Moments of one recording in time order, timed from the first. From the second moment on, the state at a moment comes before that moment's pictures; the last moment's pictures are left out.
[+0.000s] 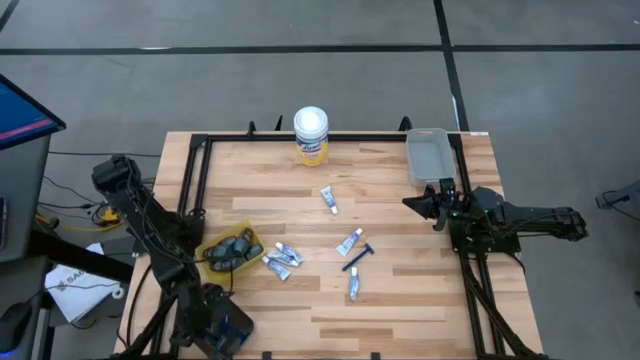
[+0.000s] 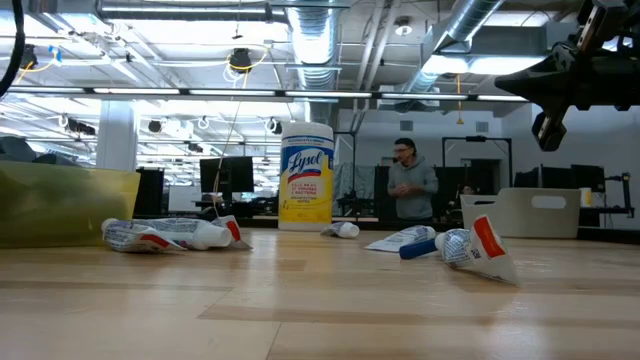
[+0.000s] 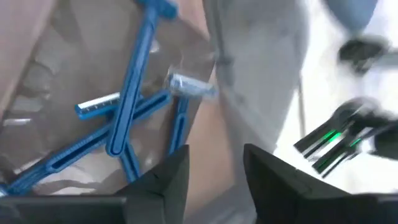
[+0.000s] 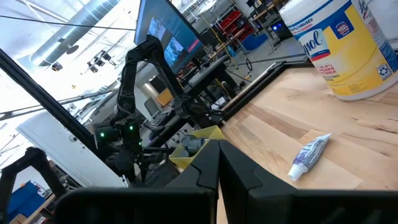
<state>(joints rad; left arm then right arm) -0.98 1.32 0.67 -0.33 0.26 -0.88 -0.04 0.04 0.02 0.08 0.13 0.71</state>
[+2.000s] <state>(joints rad) -0.27 2.16 1.36 0.33 -0.47 -0.38 -0.04 0.04 0.02 0.08 0.13 0.71</state>
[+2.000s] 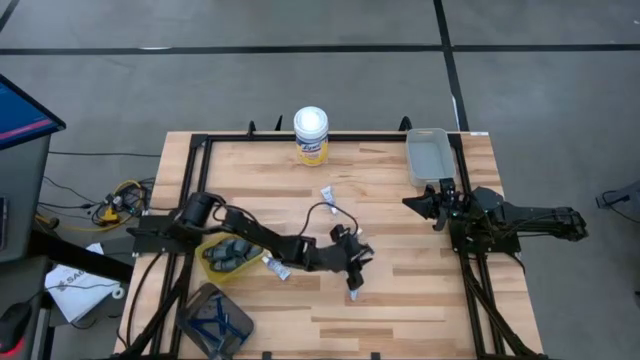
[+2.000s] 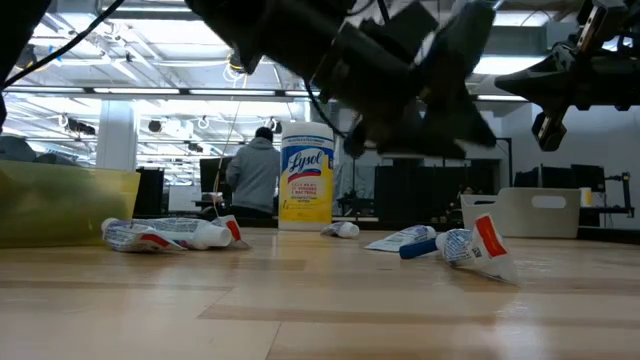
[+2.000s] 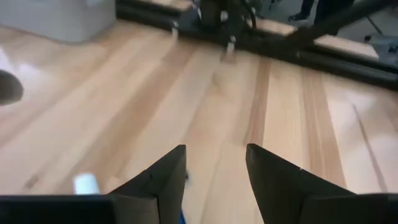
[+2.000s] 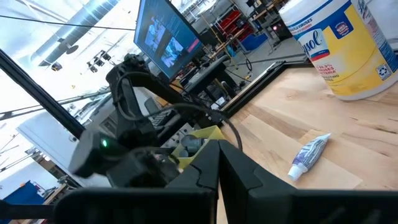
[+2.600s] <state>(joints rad) -0.28 2.21 1.36 0.14 -0.53 -0.49 -0.04 0.04 0.02 0.08 0.13 0.71</state>
